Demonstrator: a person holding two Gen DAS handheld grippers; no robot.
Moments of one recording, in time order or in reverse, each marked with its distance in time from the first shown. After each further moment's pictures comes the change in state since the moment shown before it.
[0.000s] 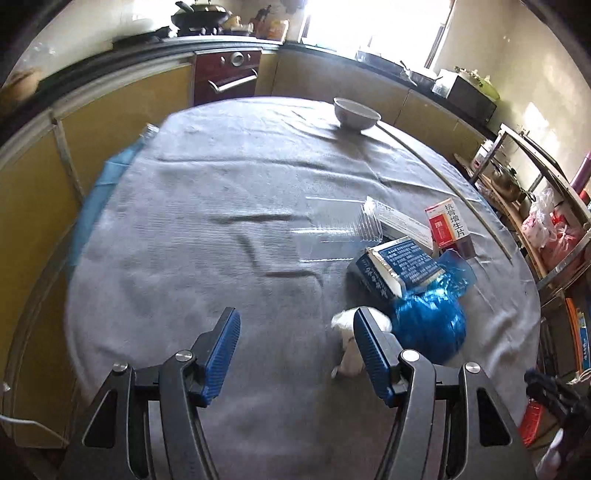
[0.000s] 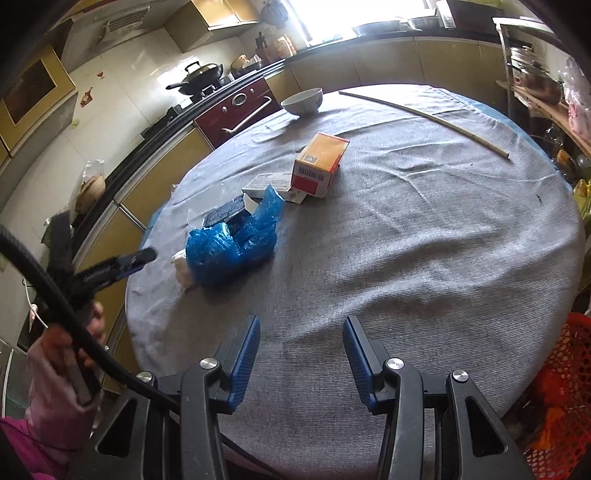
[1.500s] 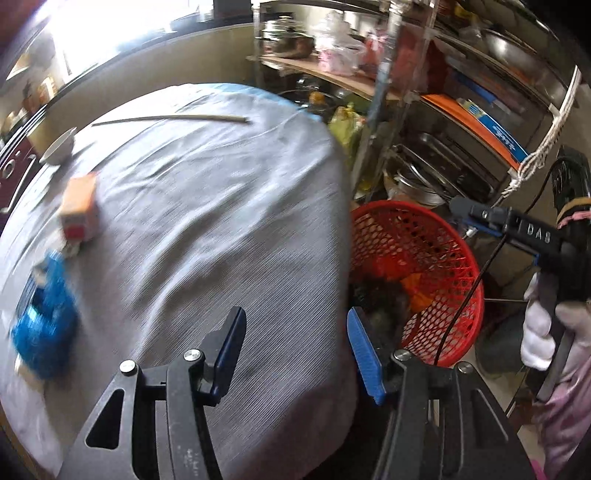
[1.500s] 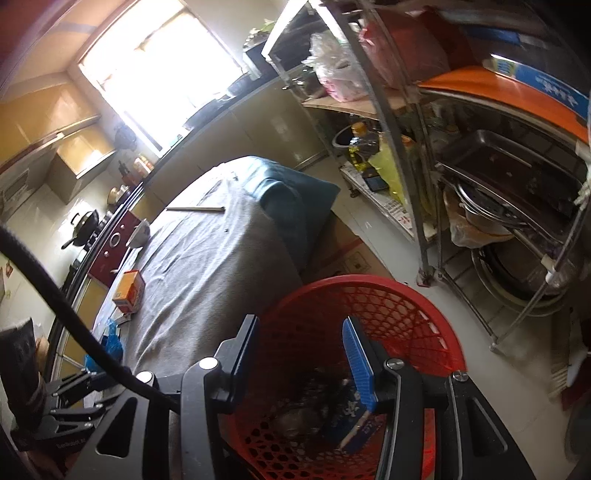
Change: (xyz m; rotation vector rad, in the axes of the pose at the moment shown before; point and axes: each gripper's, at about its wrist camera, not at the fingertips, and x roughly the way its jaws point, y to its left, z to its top) left arm -0.010 -0.327 -0.125 0.692 0.207 -0.226; right arm -0.160 -0.240 -0.090 0.499 -0.319 -0.249
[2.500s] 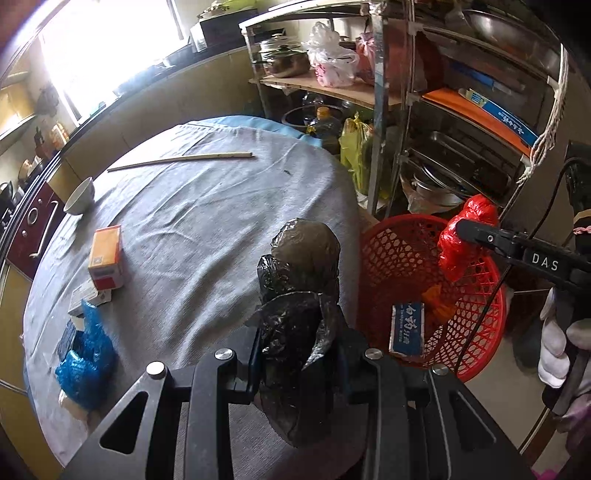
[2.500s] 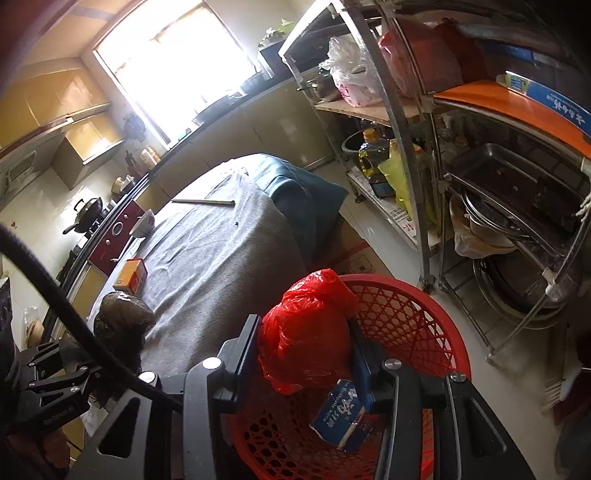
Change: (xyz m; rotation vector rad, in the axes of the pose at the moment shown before) left arm -0.004 -0.037 0.026 0.133 -0.048 0.141; right arm -0.004 0.008 -0.008 -0.052 -0.011 -0.009
